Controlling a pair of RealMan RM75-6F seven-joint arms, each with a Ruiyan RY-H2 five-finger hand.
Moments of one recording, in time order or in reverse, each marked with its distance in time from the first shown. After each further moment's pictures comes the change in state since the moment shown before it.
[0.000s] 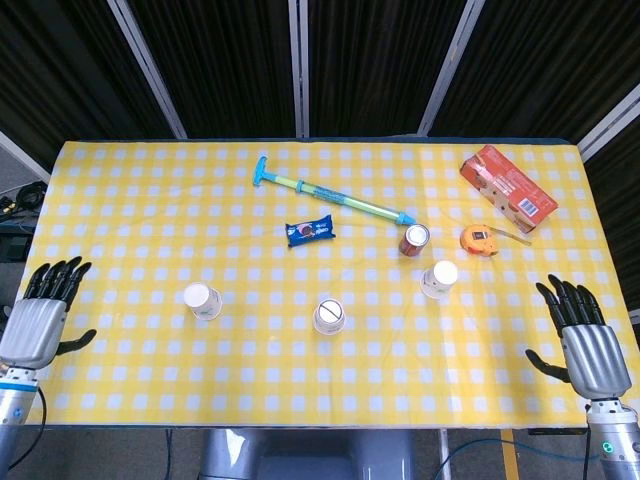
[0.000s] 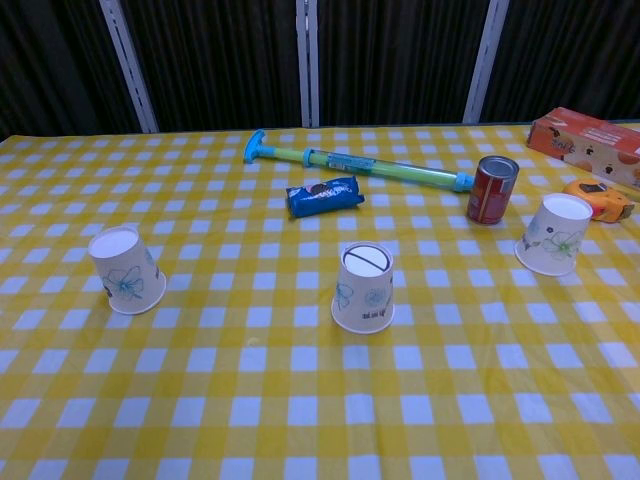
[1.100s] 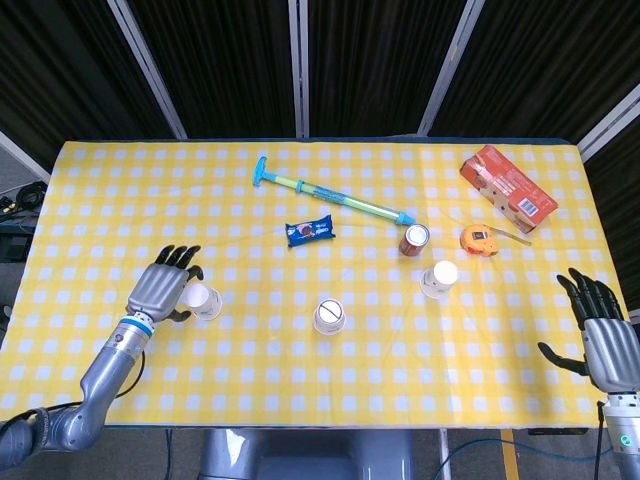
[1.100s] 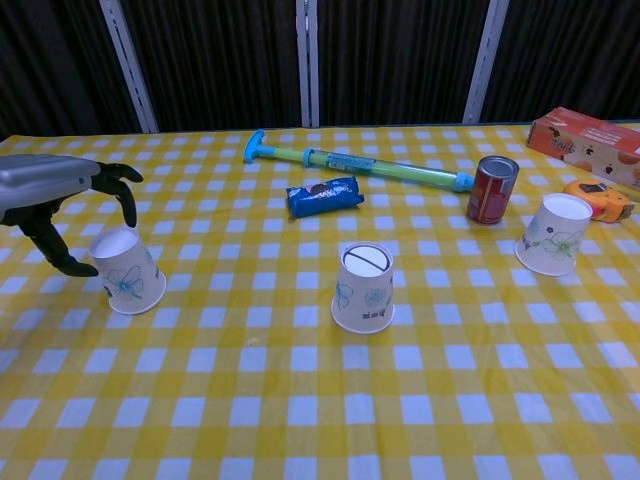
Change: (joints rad) left arm -0.394 -0.202 -0.069 -0.041 -0.477 -0.359 0.413; right arm 0.003 0.013 0.021 0.058 0.041 -0.012 0.171
